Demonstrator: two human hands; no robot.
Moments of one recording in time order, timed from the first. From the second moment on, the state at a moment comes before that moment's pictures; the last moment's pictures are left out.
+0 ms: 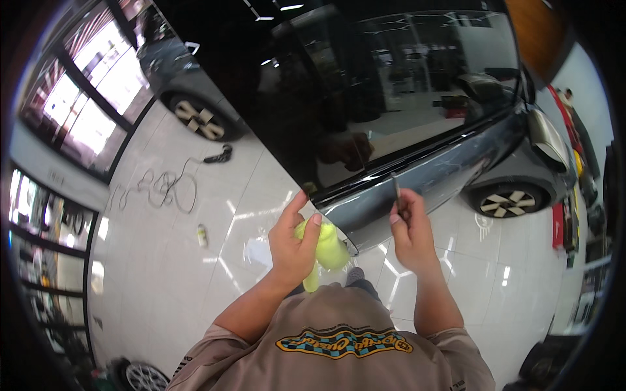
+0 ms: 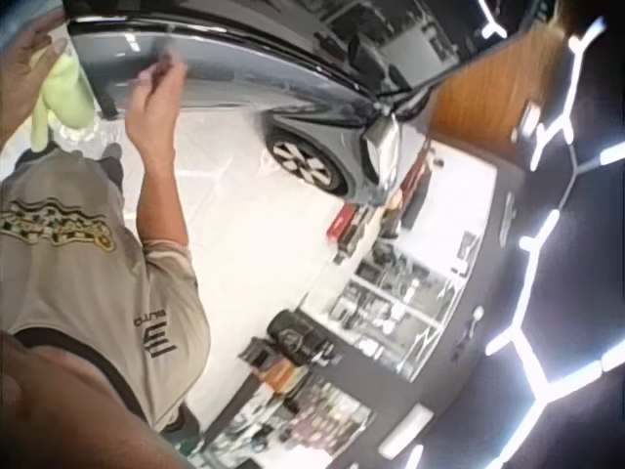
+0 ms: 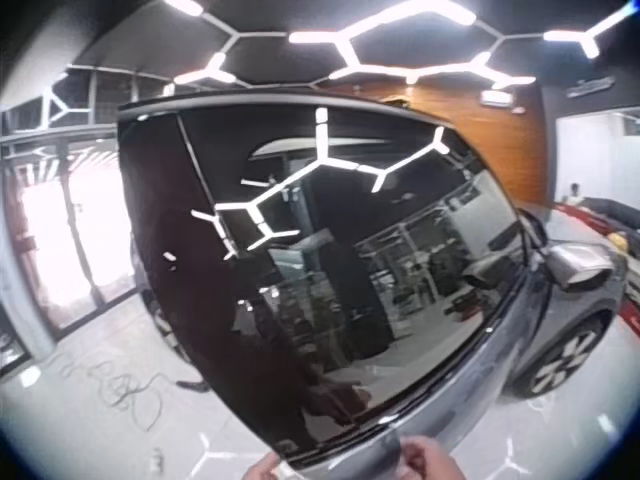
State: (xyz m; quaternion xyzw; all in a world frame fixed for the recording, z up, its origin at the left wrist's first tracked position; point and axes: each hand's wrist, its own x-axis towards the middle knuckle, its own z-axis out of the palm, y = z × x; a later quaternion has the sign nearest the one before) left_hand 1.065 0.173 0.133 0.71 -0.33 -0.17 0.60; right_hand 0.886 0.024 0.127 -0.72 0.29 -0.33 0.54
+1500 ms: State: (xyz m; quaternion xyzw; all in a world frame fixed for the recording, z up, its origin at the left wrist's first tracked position) left_hand 1.087 0.139 0.122 0.62 -0.21 -0.15 0.74; right_hand 0.959 0.021 0.162 -0.95 0.11 -0.23 0.19
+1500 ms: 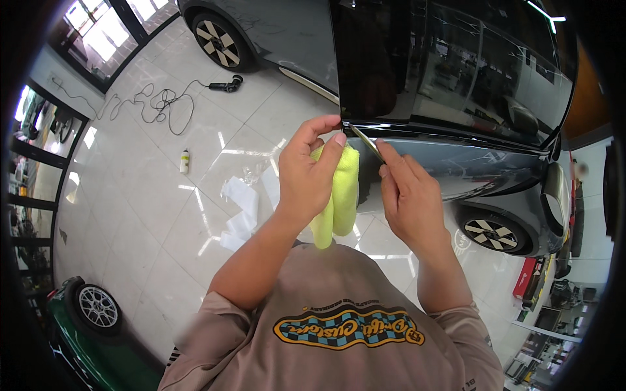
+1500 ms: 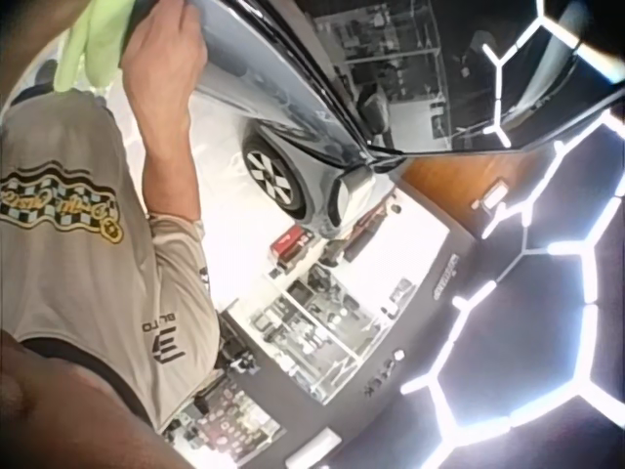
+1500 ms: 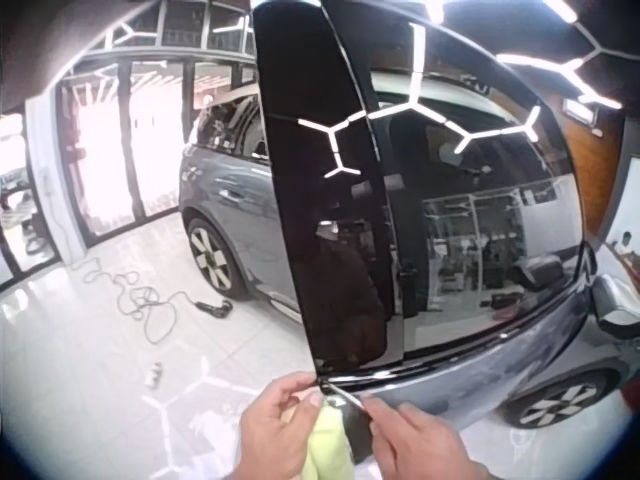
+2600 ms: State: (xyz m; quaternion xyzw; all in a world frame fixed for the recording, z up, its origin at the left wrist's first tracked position) left_hand 1.134 0.108 0.123 0.53 -0.17 -0.22 0.80; right_hand 1.013 -0.005 0.165 -0.94 0.07 -0.31 0.07
